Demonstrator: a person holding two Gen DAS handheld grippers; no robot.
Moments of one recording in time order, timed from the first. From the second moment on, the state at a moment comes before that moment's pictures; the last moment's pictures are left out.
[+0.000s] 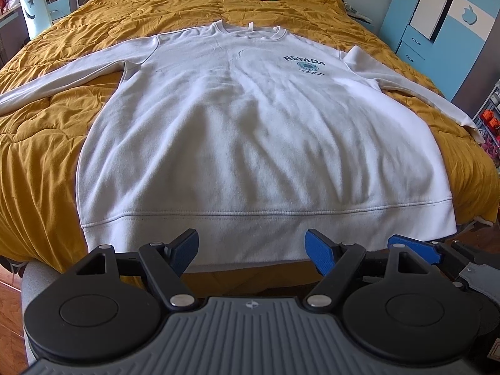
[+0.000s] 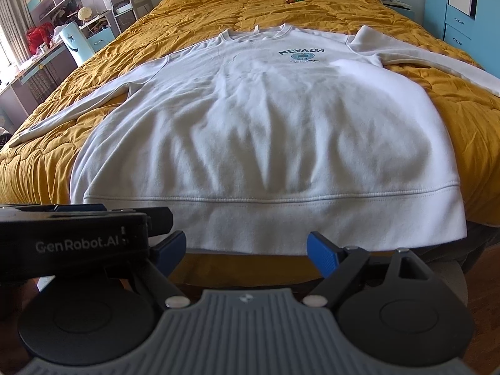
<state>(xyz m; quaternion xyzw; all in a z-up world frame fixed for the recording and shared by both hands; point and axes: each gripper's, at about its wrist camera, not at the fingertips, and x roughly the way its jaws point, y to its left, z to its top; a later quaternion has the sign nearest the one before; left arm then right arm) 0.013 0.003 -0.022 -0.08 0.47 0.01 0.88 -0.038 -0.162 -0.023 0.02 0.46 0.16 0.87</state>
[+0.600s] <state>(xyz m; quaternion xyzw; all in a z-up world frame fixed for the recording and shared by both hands) 0.025 0.072 0.016 -0.07 0.34 0.06 0.93 -0.005 -0.146 0.003 0.03 0.41 0.19 0.89</state>
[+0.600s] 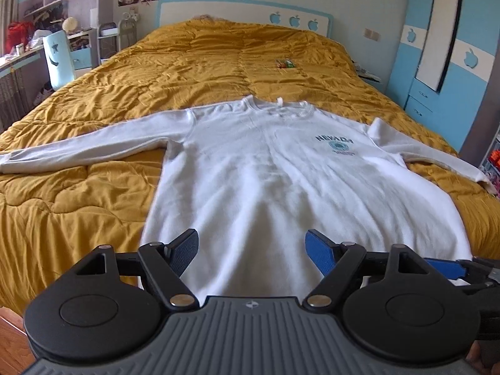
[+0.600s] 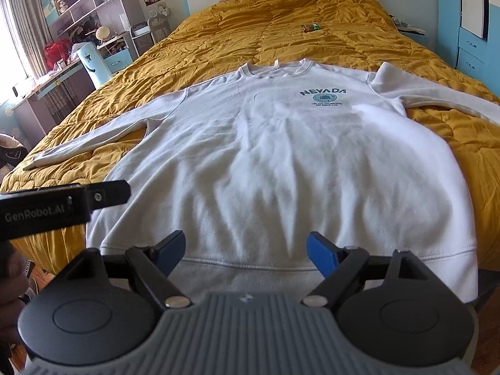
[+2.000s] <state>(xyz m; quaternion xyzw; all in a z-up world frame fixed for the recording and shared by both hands) 0.033 0.483 -0.048 -0.40 0.16 0.34 0.84 0.014 -0.138 -0.009 0.07 0.42 0.16 0.89</state>
